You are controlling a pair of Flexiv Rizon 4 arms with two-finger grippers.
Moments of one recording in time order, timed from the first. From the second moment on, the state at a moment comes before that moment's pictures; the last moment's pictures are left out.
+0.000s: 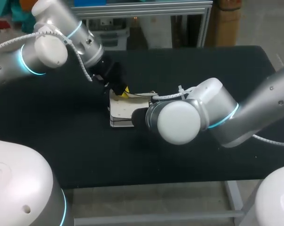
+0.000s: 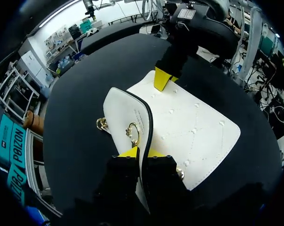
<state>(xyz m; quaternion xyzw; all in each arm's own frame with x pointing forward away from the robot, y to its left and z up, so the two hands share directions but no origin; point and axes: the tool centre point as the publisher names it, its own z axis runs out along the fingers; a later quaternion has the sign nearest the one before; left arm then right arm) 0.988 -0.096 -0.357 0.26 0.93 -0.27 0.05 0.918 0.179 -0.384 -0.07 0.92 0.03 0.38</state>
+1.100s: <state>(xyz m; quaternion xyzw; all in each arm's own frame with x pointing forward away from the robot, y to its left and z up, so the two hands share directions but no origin) 0.954 -0.099 -0.379 0.31 0.90 -0.19 0.22 0.916 0.183 -0.389 -0.07 0.93 0.03 0.37</state>
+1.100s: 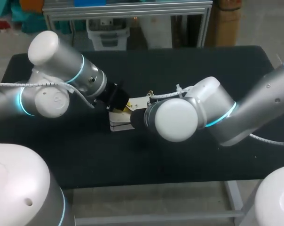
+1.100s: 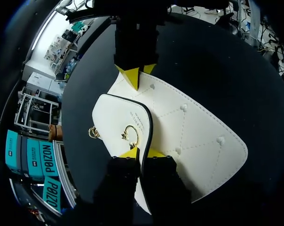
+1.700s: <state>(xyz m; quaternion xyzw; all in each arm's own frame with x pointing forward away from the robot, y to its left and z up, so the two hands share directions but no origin) 0.947 -0.104 -0.367 0.32 0.89 -0.22 0.25 0.920 0.186 -0.389 -0.08 0.93 0.02 0.36</state>
